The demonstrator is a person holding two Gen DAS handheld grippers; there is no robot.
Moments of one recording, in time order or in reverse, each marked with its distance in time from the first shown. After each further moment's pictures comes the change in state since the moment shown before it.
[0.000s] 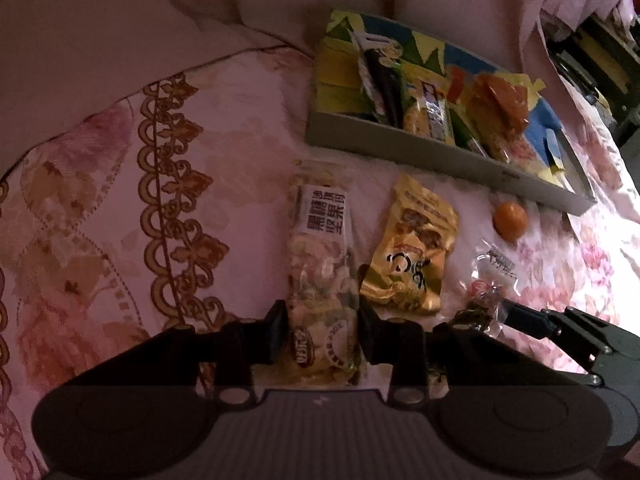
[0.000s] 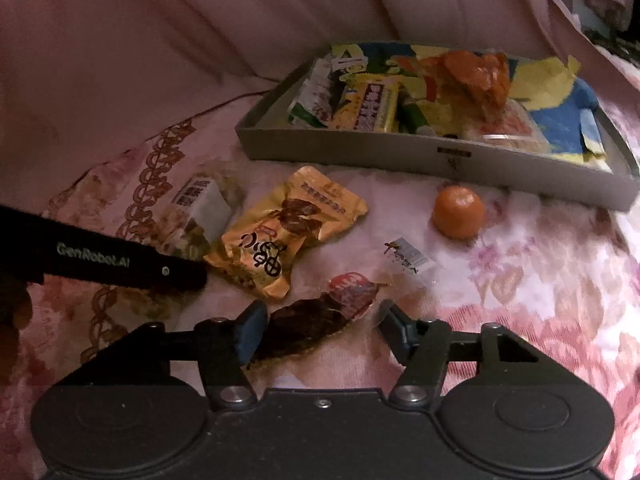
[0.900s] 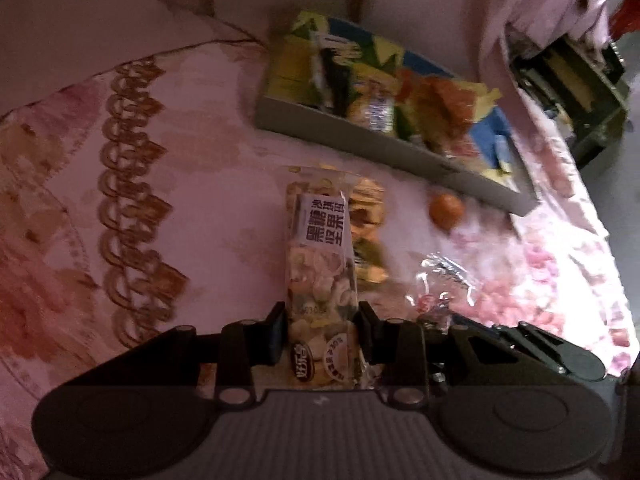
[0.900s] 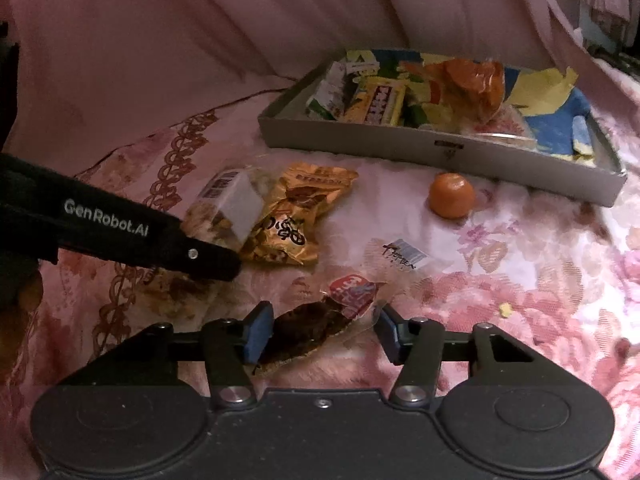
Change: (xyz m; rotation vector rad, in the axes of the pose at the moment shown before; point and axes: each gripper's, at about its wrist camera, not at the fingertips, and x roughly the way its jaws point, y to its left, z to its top) left arm -0.019 -0.015 -0.025 -0.051 -0.022 -0.152; right arm -0.029 0.004 -0.024 -0.091 -0.032 -0.010
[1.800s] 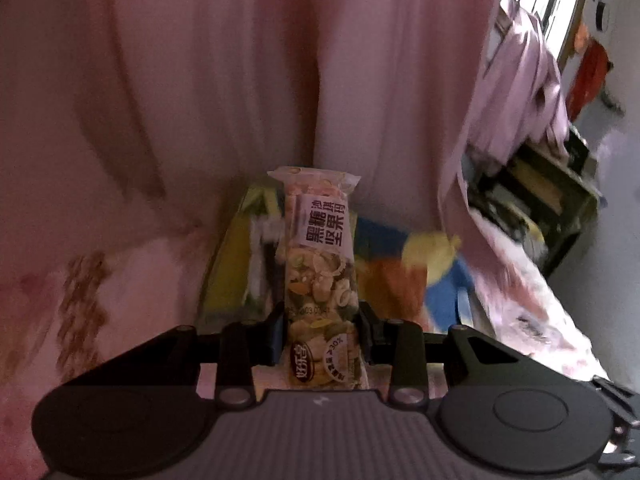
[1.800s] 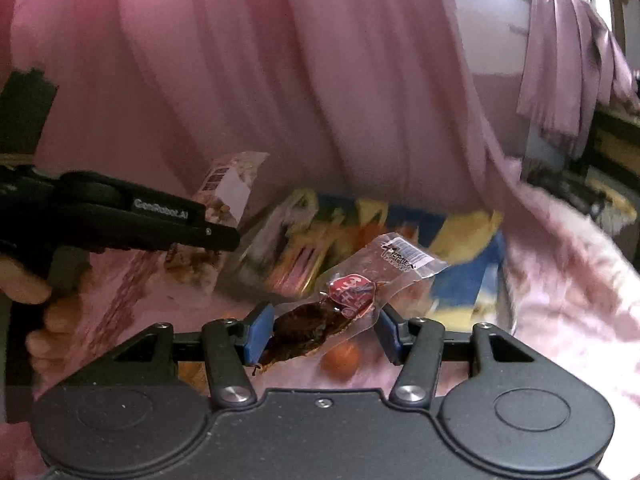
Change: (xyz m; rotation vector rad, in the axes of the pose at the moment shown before) left arm -0.012 -0.057 0.086 0.062 -0.445 -0.018; right arm -0.065 -0.052 0.078 -0.066 -0.337 -0.132
